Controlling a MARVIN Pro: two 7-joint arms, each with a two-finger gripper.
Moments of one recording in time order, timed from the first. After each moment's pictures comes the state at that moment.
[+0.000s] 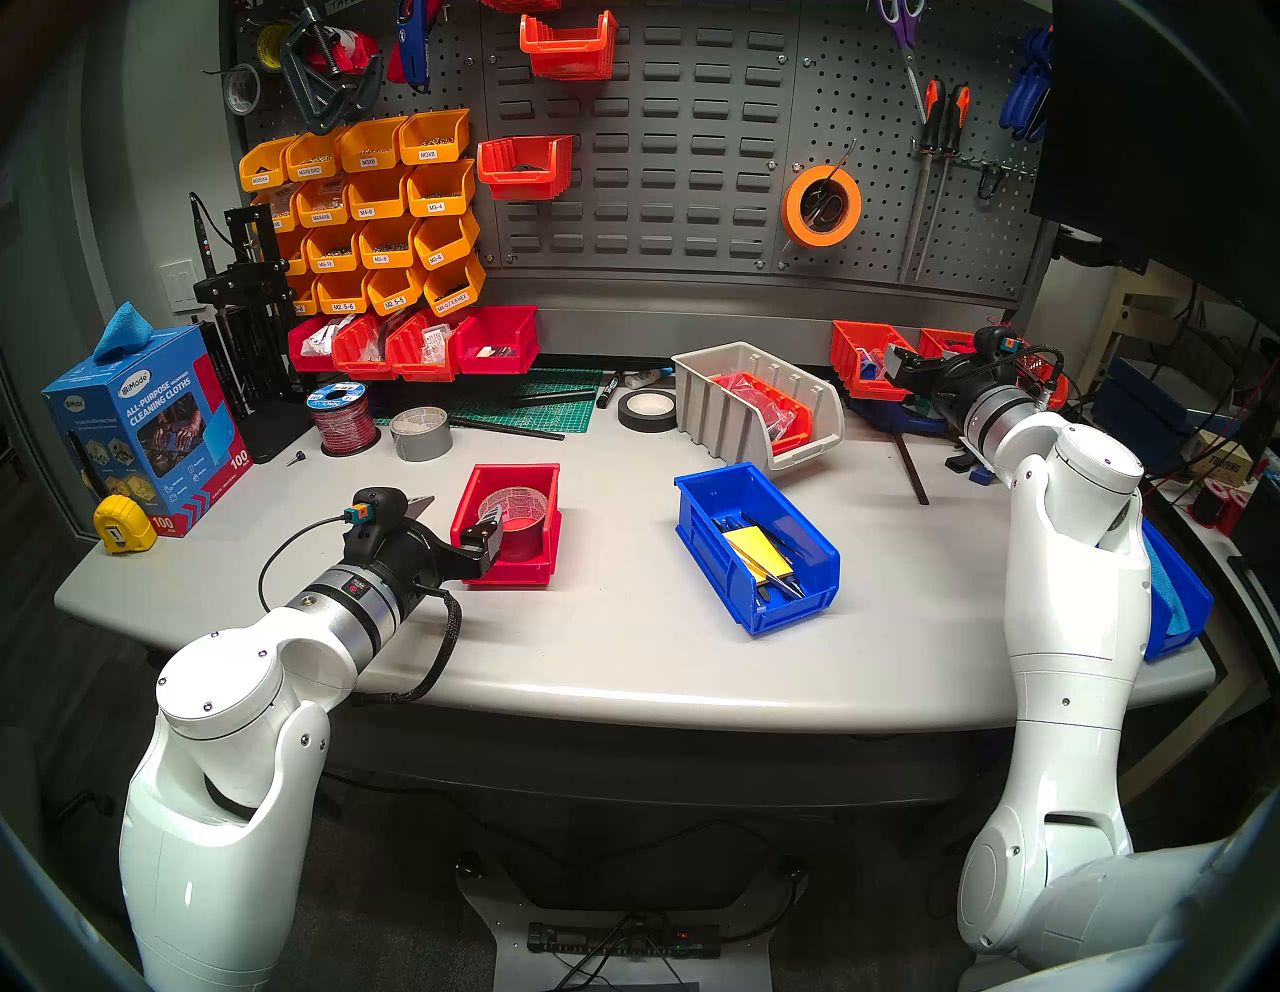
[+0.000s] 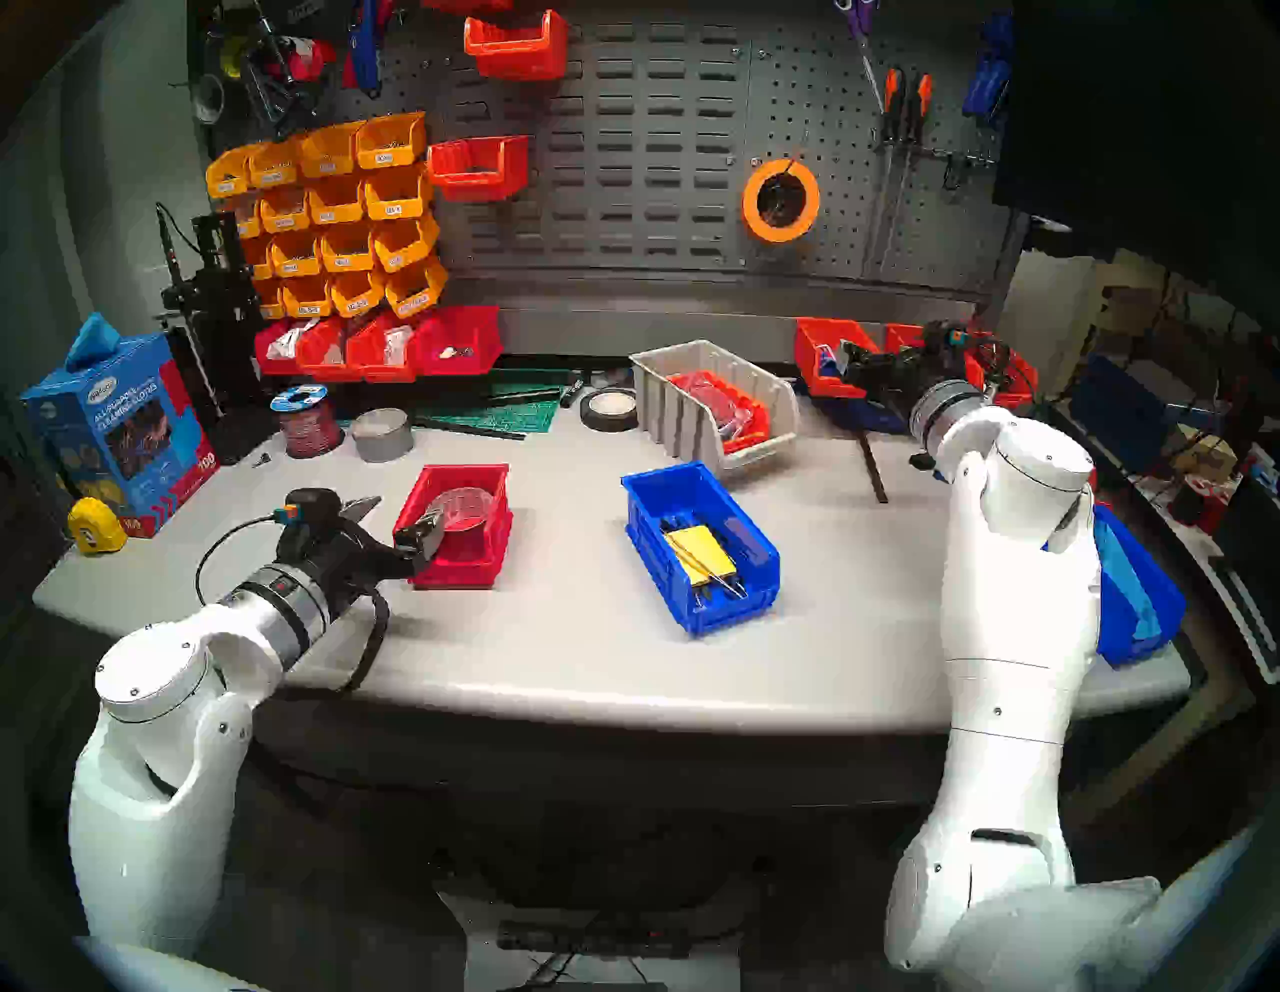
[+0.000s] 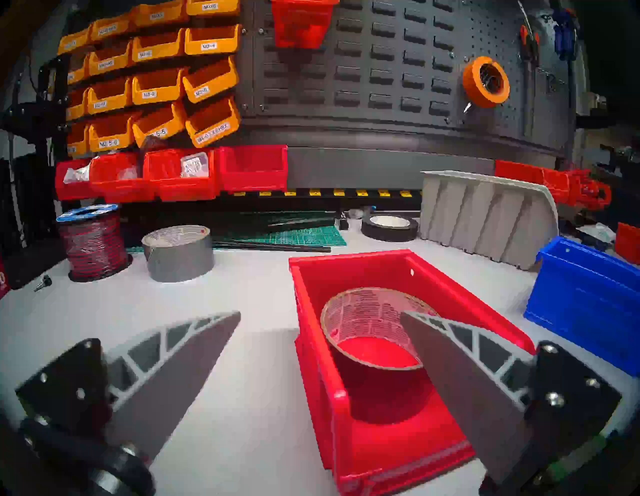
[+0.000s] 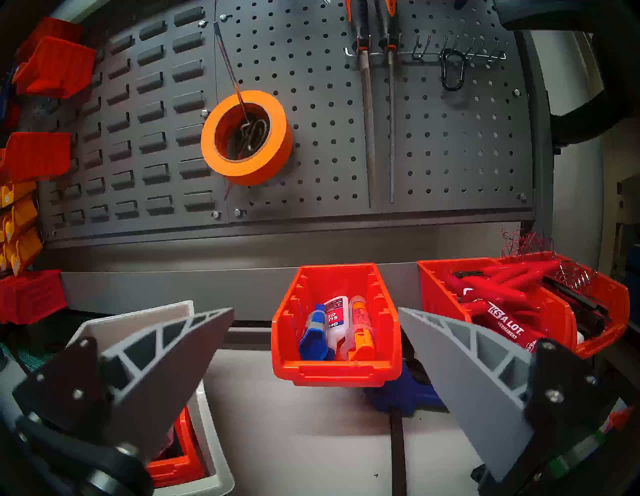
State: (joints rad) left arm 1.99 -1.27 -1.74 -2.30 -0.37 0.50 -0.13; right arm -1.23 -1.35 1.88 -1.75 0.19 0.55 0.31
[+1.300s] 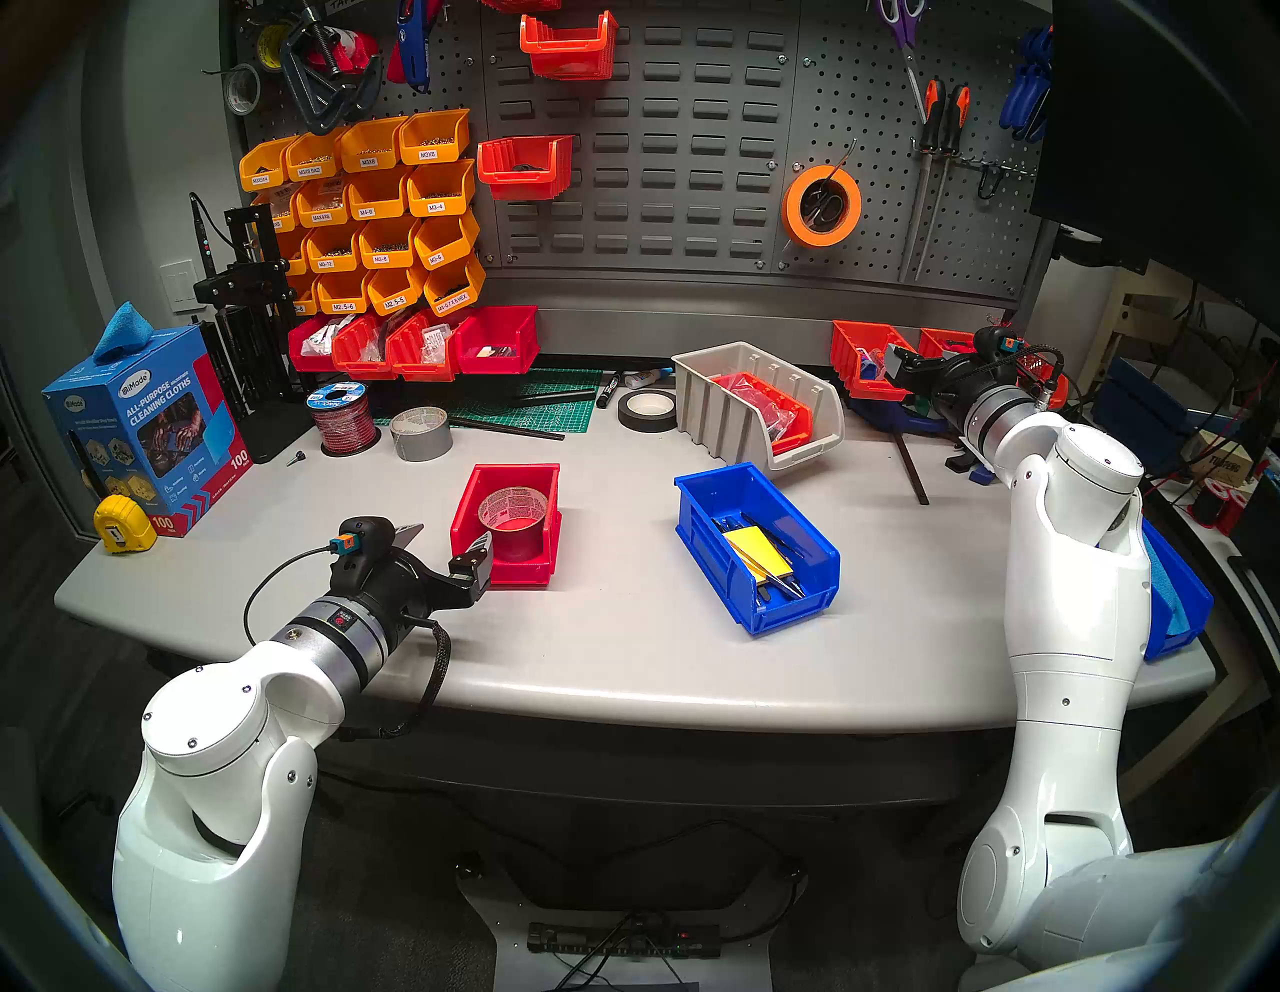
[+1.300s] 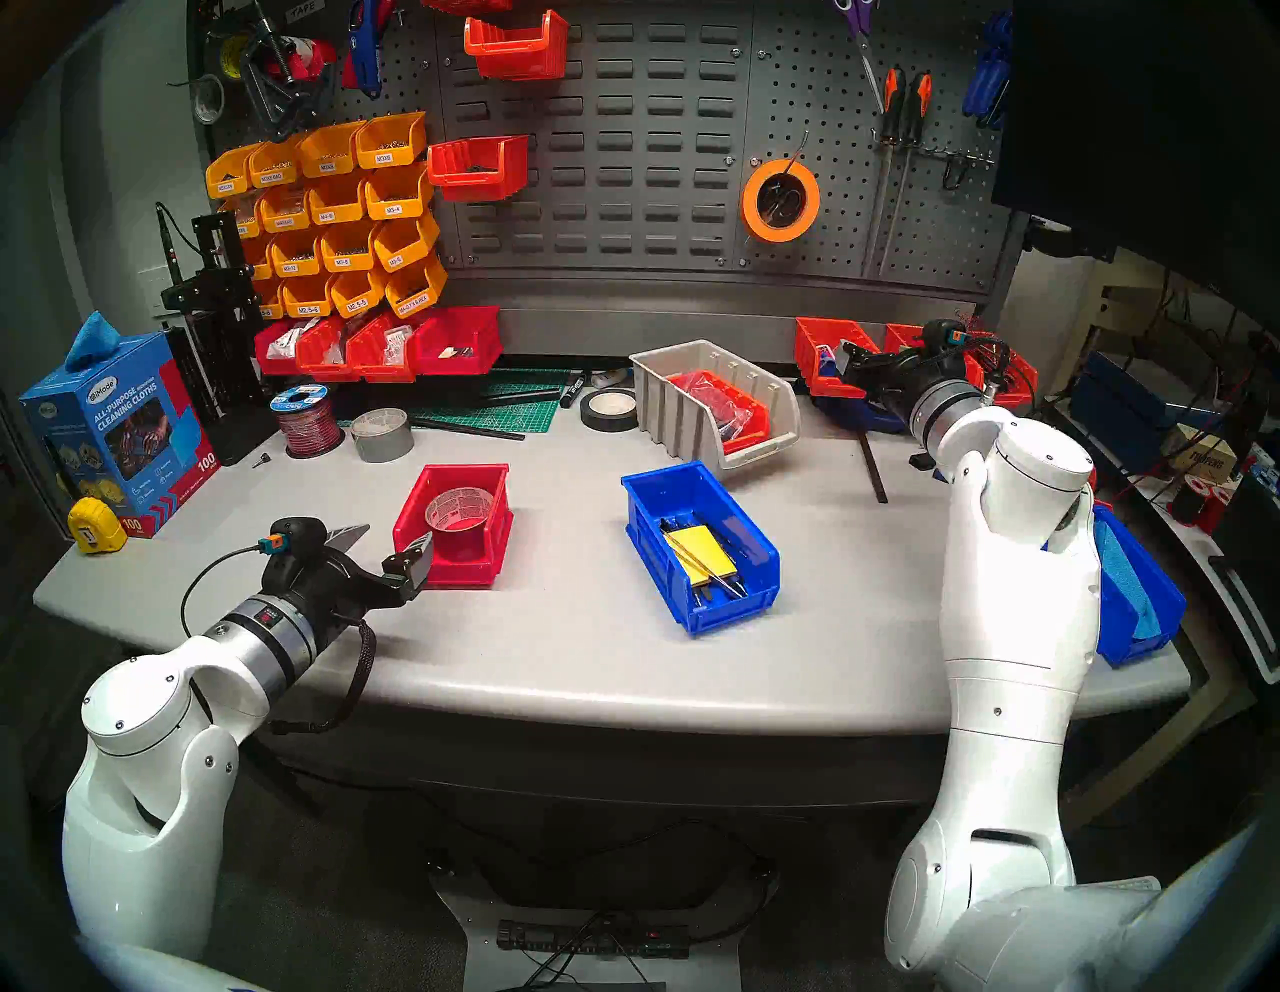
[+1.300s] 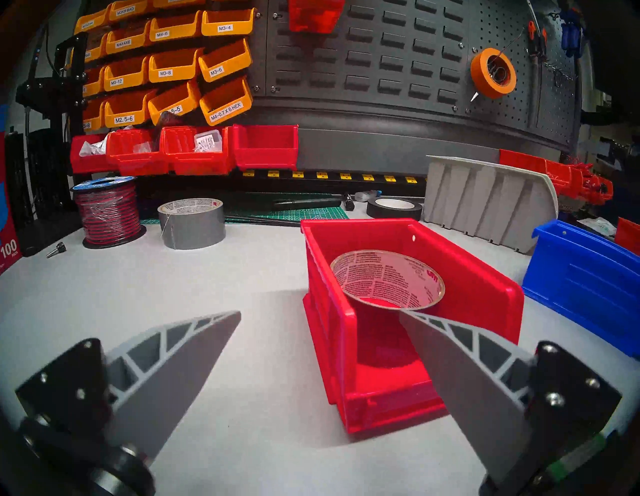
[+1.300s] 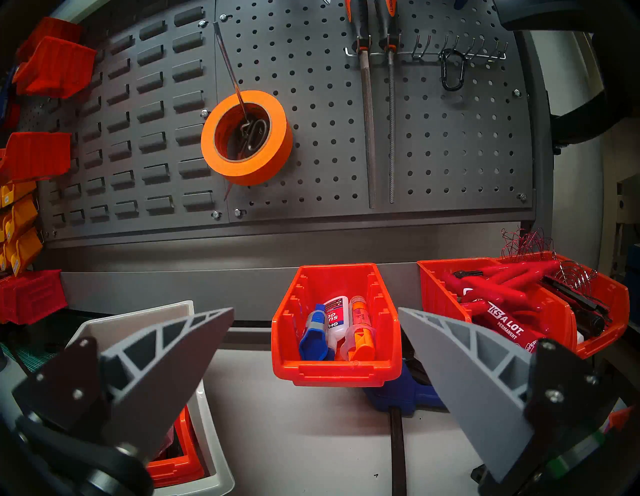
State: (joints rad) left arm 2.08 -1.30 -1.77 -2.35 -0.36 0.49 -0.13; right arm -1.23 -1.35 1.88 -1.75 0.19 0.55 0.31
